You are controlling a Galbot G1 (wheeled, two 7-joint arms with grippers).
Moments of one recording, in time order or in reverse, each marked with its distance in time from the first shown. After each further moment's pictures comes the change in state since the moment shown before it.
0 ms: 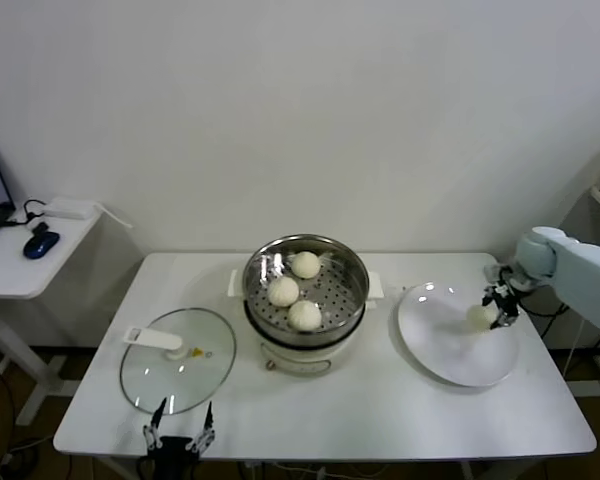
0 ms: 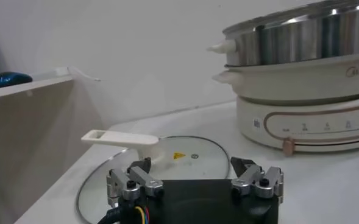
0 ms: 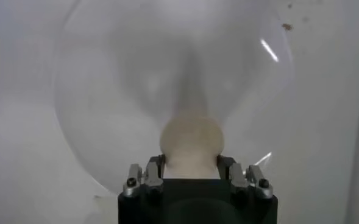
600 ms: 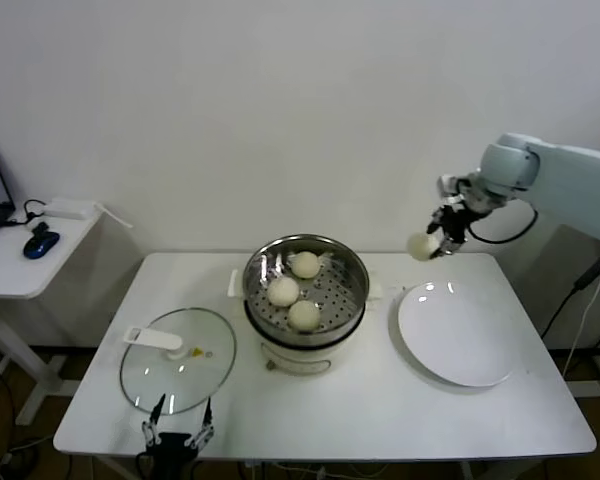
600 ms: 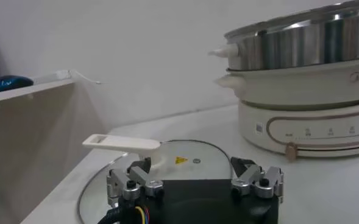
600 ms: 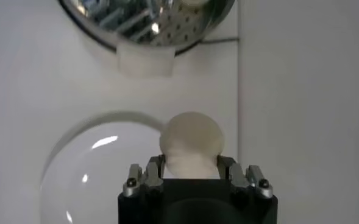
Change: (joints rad) left arm -0.007 0.007 -0.001 -0.009 -0.006 0.008 0.002; right arm 0.532 0.111 -0.331 0.311 0.470 -0.243 0.043
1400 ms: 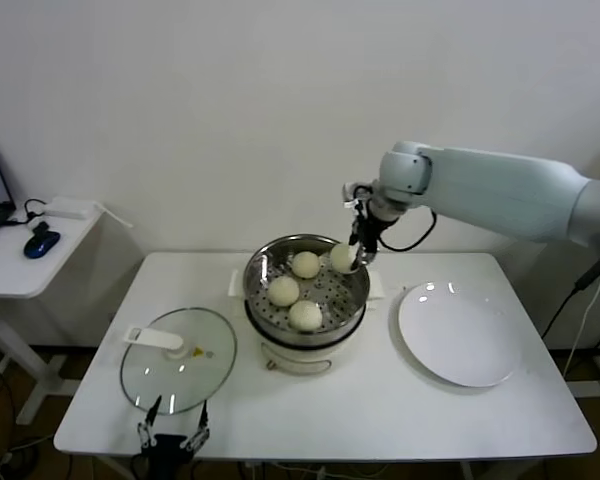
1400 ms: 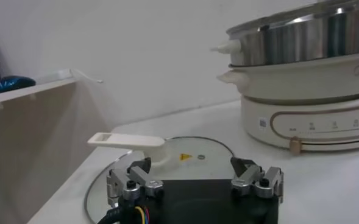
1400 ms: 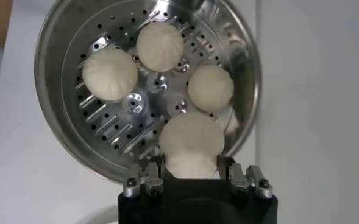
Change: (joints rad) left arm 0.009 0.015 -0.011 -0.006 0.000 0.009 0.003; right arm -0.107 0.263 0.064 -0.008 0.136 -0.178 0.072
